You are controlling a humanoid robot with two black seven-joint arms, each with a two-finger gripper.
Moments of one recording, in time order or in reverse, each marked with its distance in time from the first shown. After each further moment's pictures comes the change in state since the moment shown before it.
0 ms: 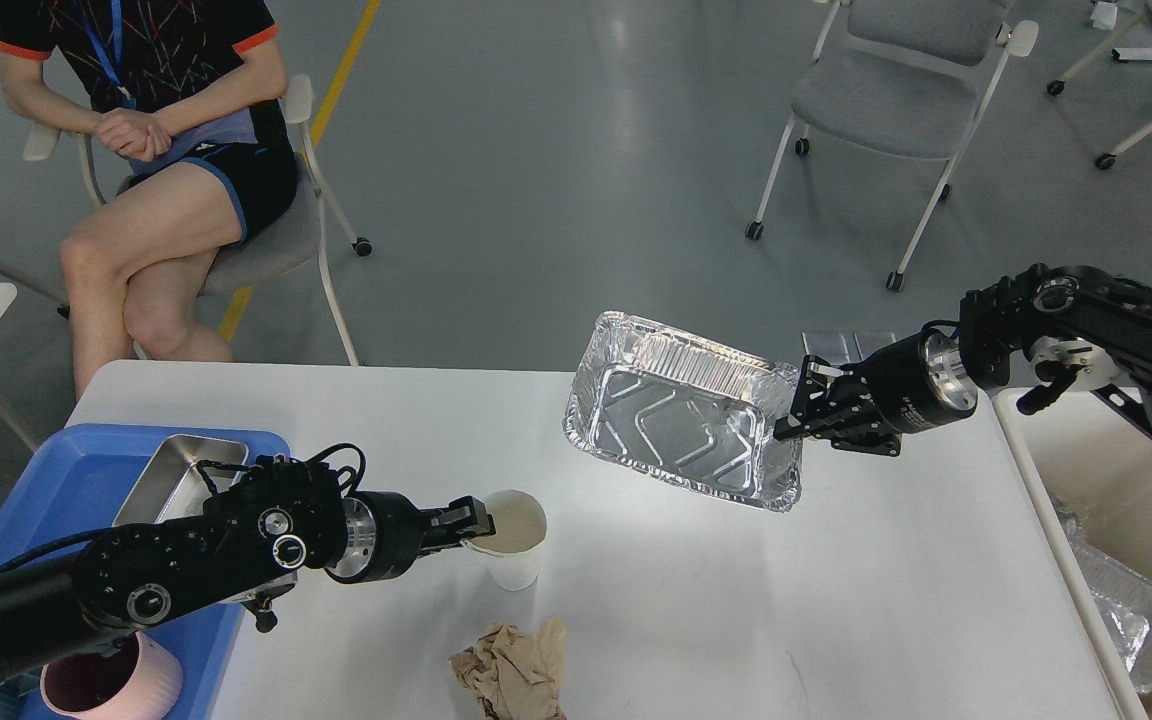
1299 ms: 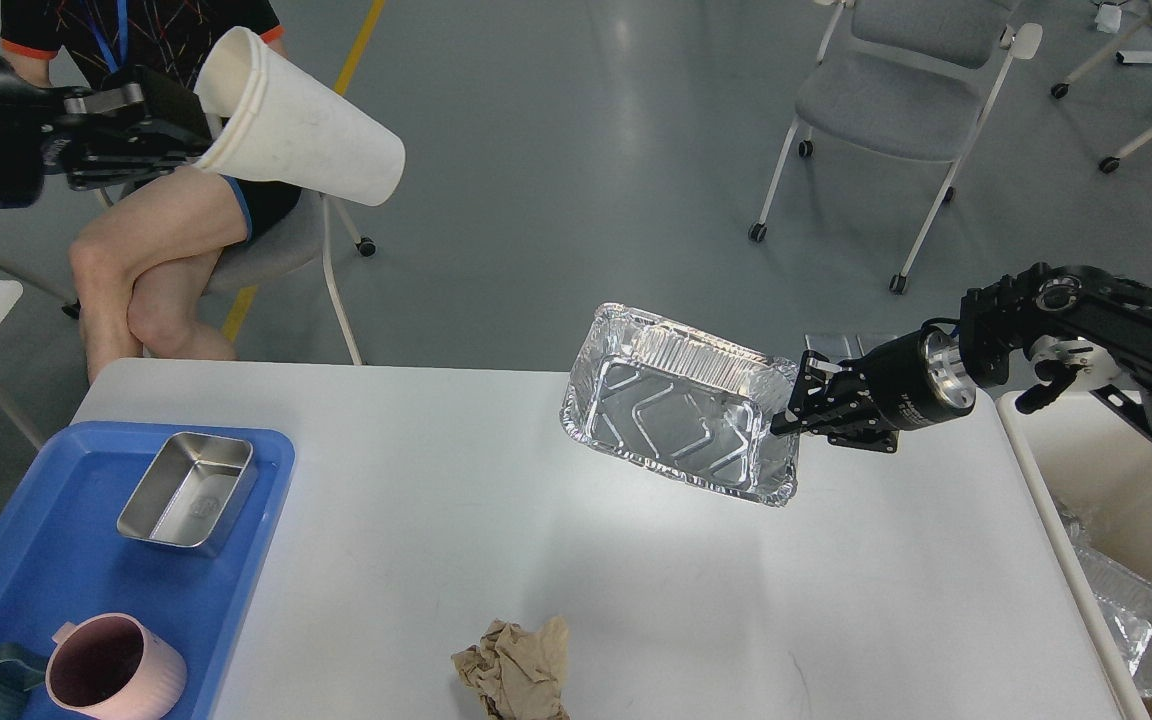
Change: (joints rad) left arm -0.270 0.637 -0.670 -0.340 -0.223 -0.544 0.033; right arm -0.013 0.000 0.039 0.006 -0.010 -0.003 -0.006
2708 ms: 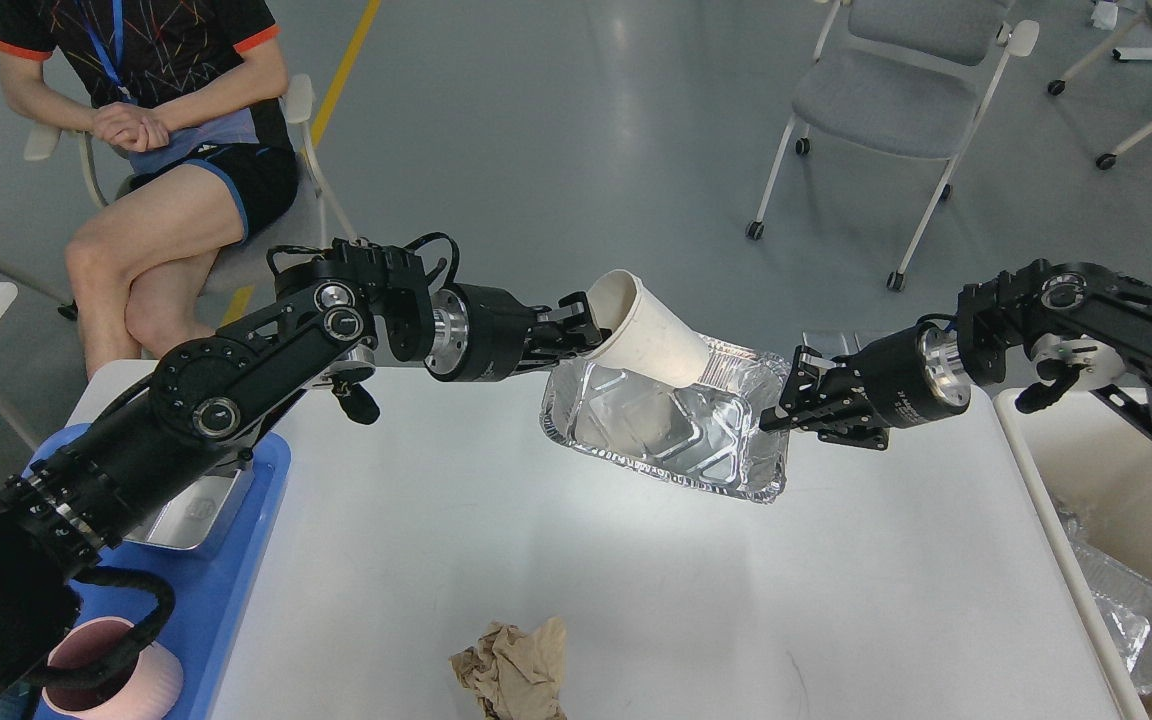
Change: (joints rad) left arm 0.068 -0.894 0.176 0.532 0.302 0.167 0.000; right arm -0.008 -0.025 0.037 0.065 -0.004 -0.009 0.001
